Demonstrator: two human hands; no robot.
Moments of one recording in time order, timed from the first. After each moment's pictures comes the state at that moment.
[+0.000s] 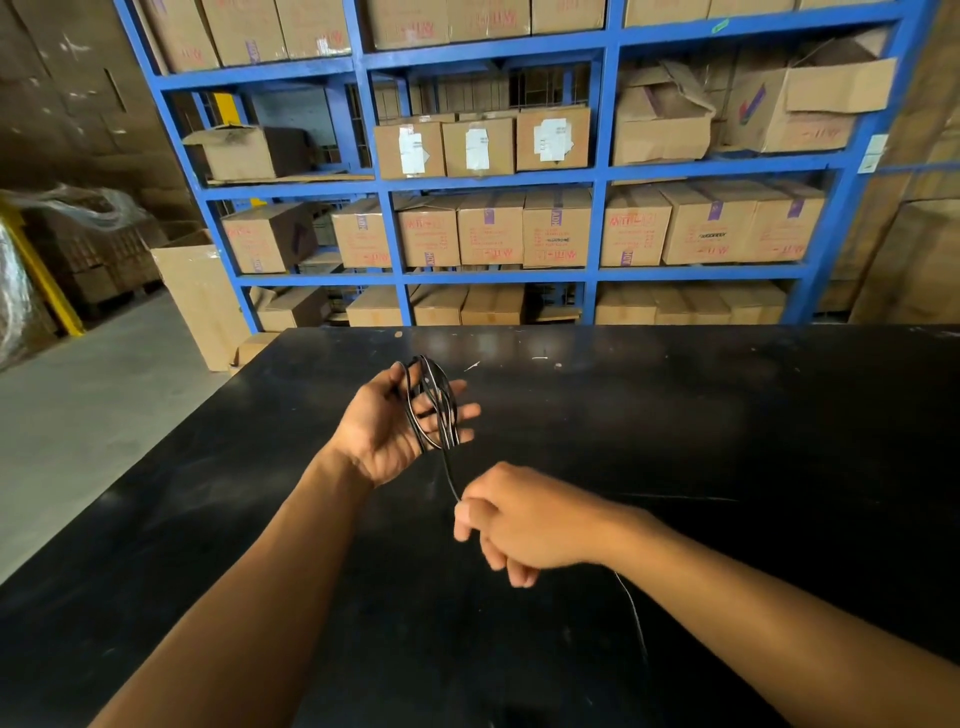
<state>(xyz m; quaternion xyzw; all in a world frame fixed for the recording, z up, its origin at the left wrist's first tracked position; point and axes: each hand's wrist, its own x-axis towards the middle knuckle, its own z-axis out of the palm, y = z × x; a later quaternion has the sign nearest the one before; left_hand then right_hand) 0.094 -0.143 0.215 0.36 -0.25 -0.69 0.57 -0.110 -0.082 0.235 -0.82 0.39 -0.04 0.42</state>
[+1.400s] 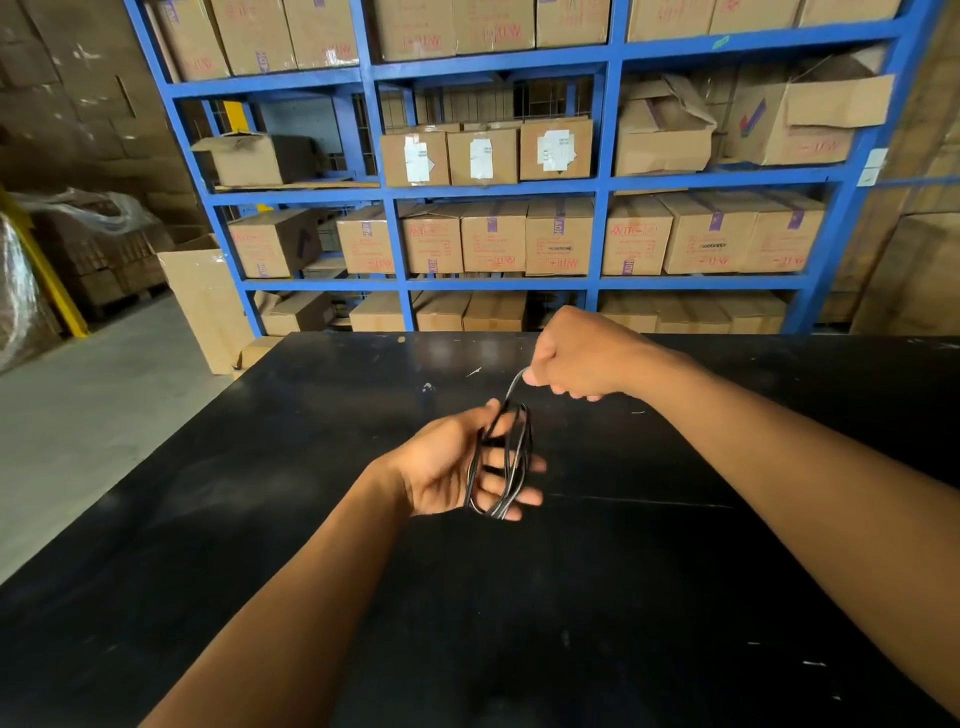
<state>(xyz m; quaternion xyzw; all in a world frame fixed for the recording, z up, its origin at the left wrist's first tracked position) 0.038 -0.116 0.222 0.48 -0.40 -0.70 0.34 -0.135 -0.161 0.320 -0.82 0.52 -0.12 0.21</state>
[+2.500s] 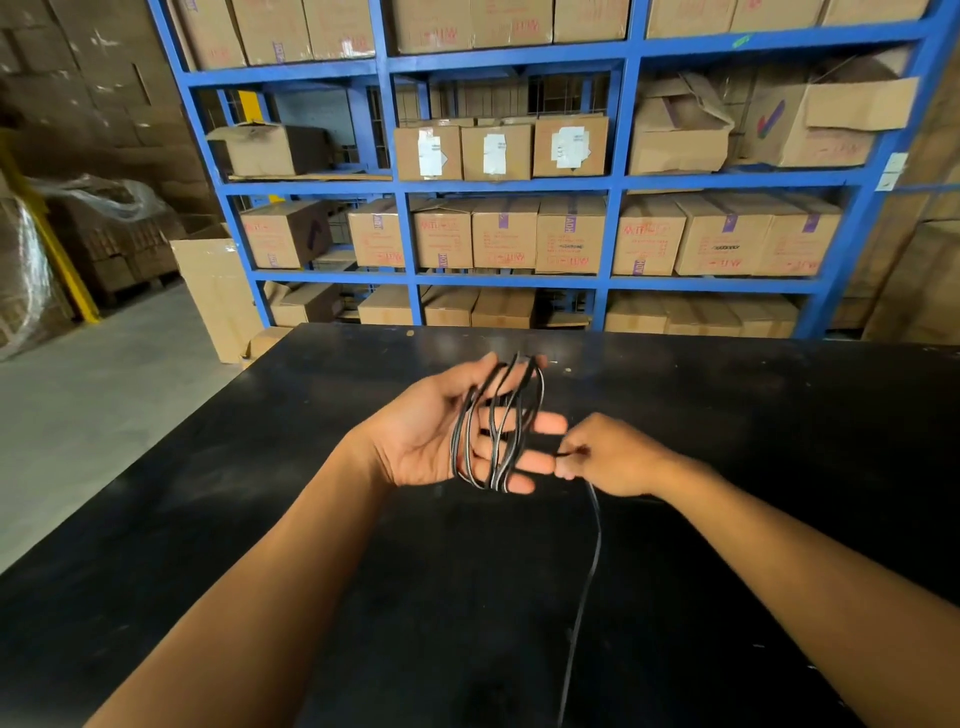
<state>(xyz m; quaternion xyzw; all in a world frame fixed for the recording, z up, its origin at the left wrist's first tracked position) 0.062 -0.104 0.253 0.26 -0.44 -0.80 0.32 -0.157 -0.154 0.224 -0.82 0.51 -0.06 0.25</state>
